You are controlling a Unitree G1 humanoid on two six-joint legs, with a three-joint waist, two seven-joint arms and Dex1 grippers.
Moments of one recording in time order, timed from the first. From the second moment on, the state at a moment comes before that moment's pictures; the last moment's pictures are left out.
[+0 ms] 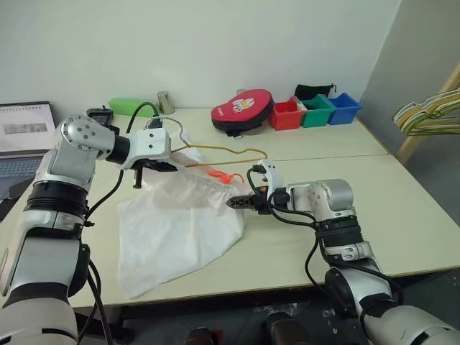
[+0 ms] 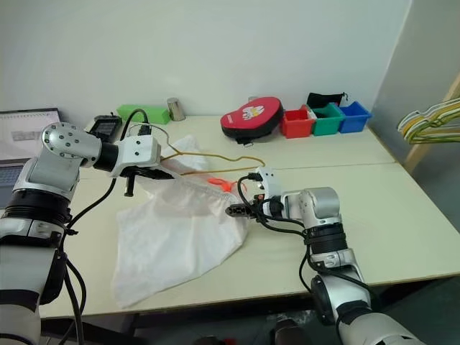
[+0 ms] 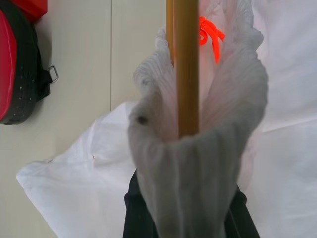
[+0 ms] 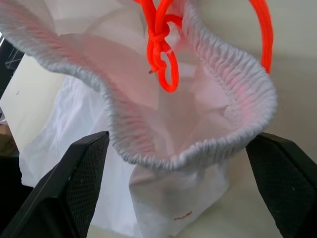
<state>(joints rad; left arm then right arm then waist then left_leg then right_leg) -0.97 0.85 -0.20 0.67 0.10 -0.18 -1.43 -0.81 -0.03 -0.05 0.28 0.30 1.30 0.54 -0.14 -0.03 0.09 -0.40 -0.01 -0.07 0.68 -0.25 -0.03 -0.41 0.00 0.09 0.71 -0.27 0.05</state>
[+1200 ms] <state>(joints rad) -0.85 0.93 -0.21 0.55 0.08 -0.16 -1.51 -0.73 -0.36 0.30 0.00 0.31 1.07 0.68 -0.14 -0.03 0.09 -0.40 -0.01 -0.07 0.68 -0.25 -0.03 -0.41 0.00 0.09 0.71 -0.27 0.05</state>
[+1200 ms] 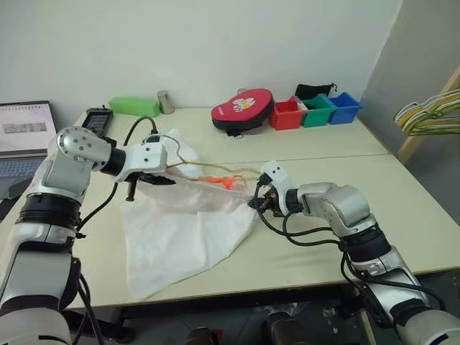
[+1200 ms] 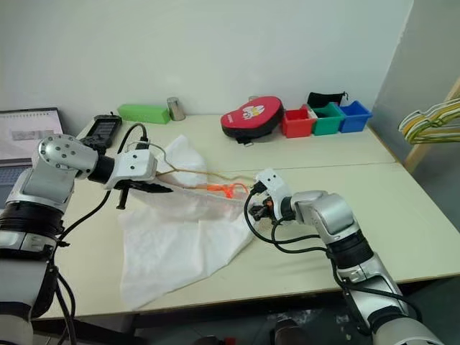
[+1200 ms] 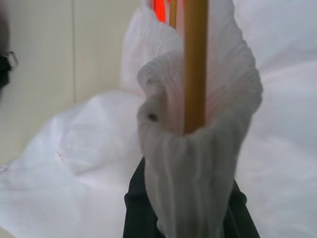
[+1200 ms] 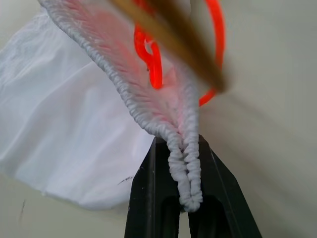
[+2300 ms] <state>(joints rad) -0.92 0.75 -0.28 0.63 0.23 -0.27 -1.32 -0.94 -0.54 0.58 -0.09 -0.03 0.72 0.81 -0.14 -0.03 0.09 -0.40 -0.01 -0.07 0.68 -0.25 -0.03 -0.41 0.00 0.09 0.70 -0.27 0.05</state>
